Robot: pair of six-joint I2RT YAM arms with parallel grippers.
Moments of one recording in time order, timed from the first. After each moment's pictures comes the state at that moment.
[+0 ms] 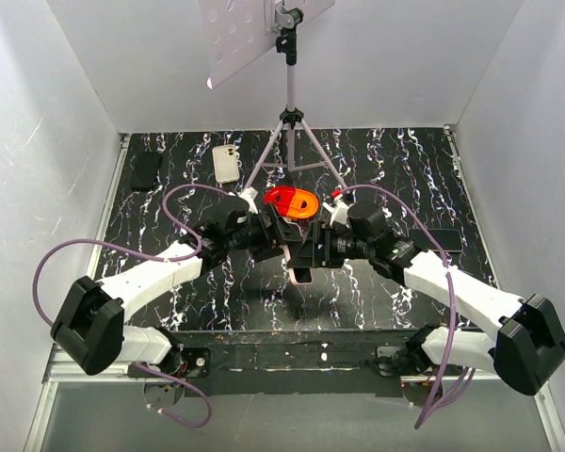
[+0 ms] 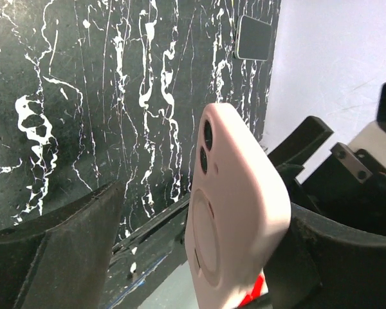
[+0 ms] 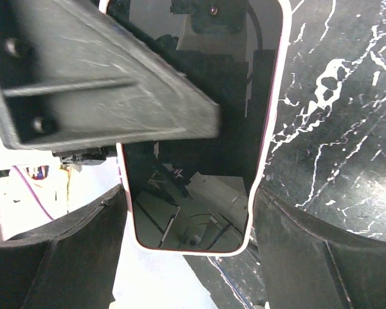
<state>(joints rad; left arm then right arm) -0.66 1.31 0.81 -0.06 0.31 -1.08 0.71 1.15 0.74 -0.14 -0.50 0.75</state>
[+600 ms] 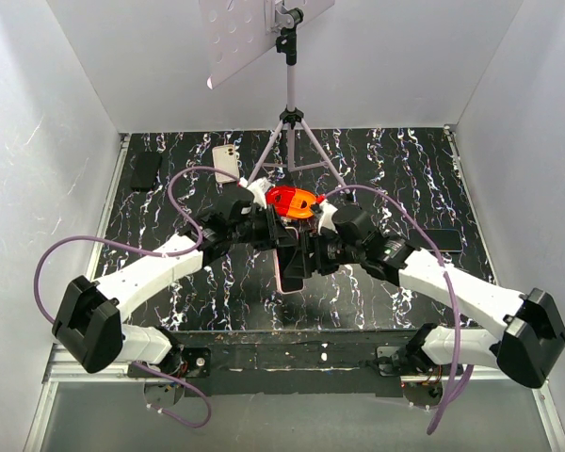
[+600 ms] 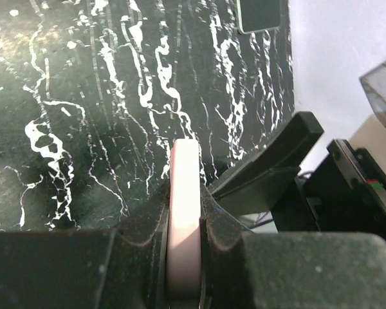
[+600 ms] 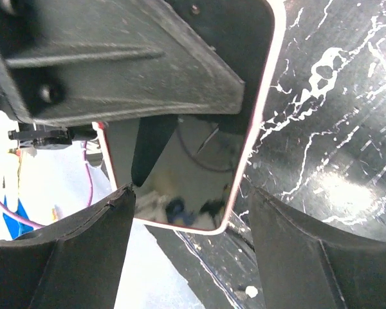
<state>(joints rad) -0.69 1.32 0.93 -0.18 0.31 -0.84 0.85 1.20 0.84 -0.28 -0.36 0.65</state>
